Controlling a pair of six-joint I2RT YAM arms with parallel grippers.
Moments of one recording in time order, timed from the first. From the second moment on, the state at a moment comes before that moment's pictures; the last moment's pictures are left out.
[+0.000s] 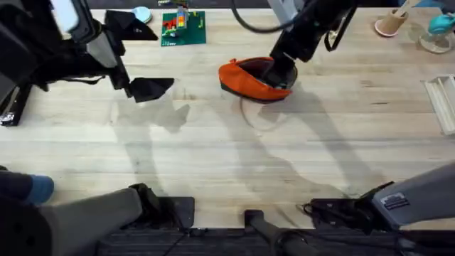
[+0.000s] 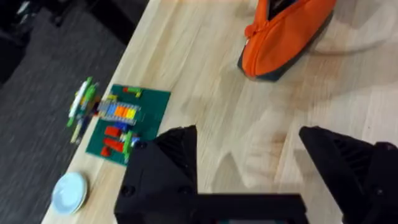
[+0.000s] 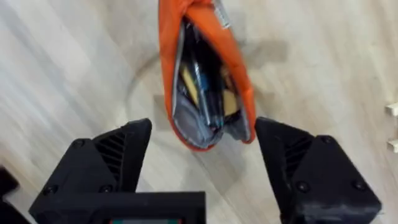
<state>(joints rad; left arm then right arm) 0.41 1.40 1.03 -0.81 0.99 1.57 0.43 1.74 1.65 -1.19 -0.13 -0.59</state>
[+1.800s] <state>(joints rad) 0.34 1.60 1.03 -0.71 1.11 1.57 0.46 1.73 1.88 -0.97 -0.19 0.25</state>
